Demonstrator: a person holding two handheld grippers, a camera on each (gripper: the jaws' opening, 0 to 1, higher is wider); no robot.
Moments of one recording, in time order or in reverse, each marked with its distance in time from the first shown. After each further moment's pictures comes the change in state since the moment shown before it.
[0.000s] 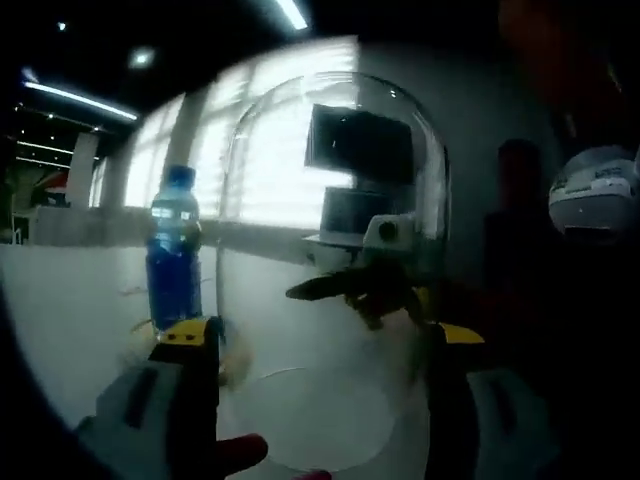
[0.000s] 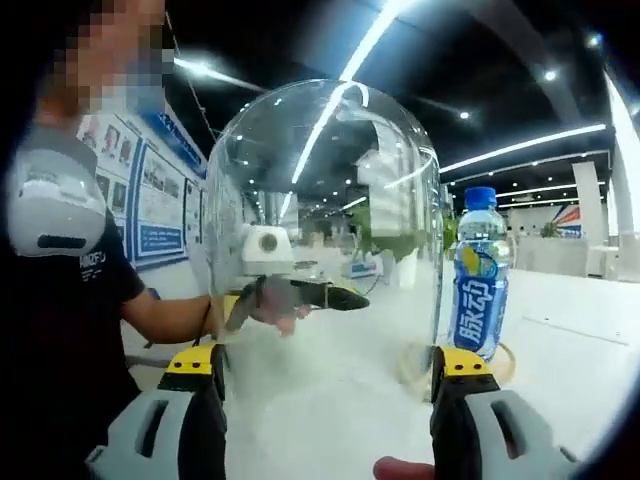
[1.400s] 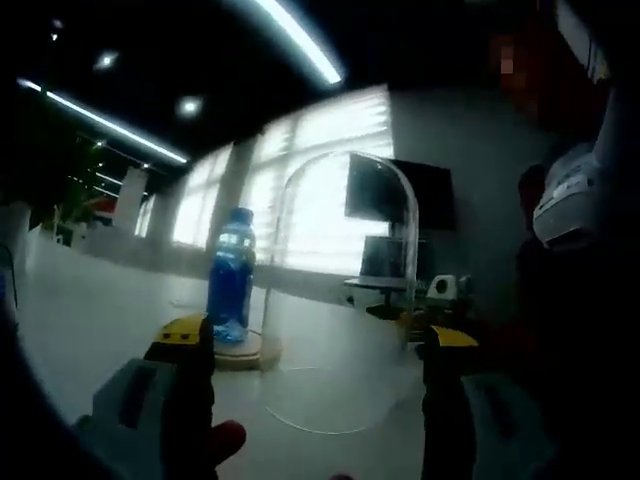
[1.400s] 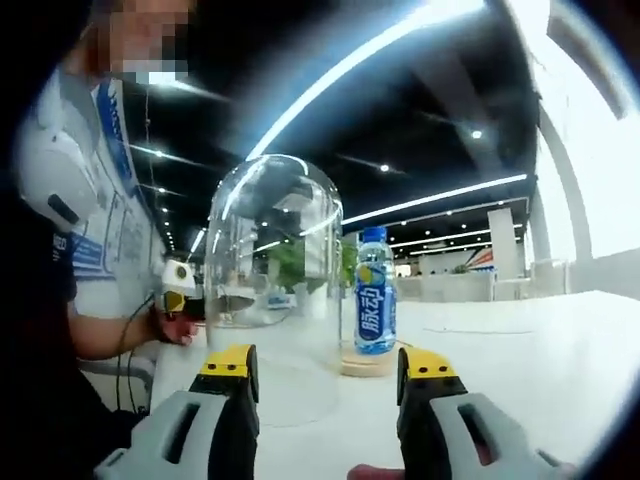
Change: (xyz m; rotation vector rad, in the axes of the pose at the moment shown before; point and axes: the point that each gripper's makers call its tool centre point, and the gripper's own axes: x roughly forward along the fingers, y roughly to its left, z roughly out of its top) left arm -0.073 -0.009 0.002 -0.017 -0.246 0.224; right arm -0.100 -0.012 -0.015 -0.042 -0.215 -0.409
